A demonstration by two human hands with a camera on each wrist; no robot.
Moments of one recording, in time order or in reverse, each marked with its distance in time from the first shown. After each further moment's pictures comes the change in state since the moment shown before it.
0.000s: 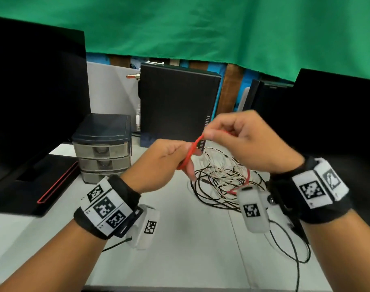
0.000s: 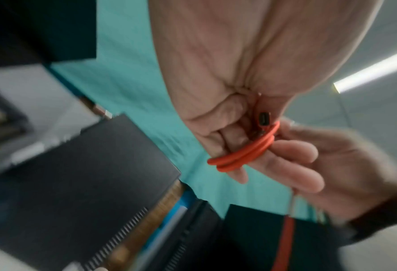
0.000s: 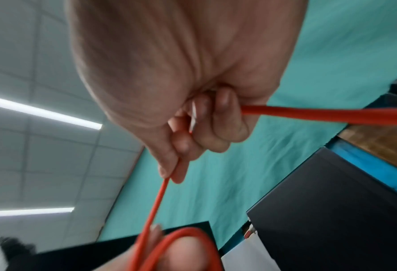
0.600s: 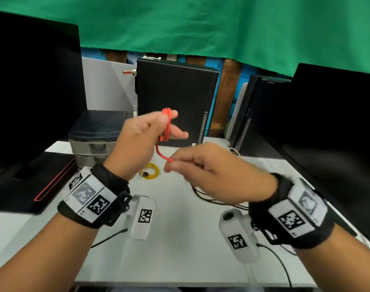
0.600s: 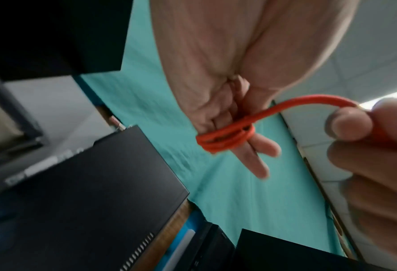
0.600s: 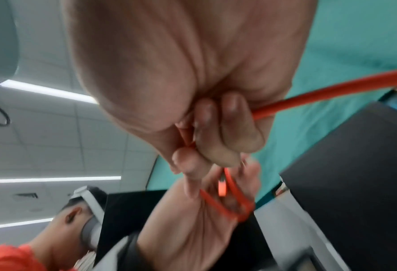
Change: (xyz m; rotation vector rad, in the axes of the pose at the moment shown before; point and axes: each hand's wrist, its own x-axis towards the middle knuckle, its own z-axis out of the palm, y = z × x) left_hand 0.000 0.007 -0.021 -0.126 0.294 0.095; right_hand -0.018 -0.020 0.047 -0.039 -0.307 -0.037
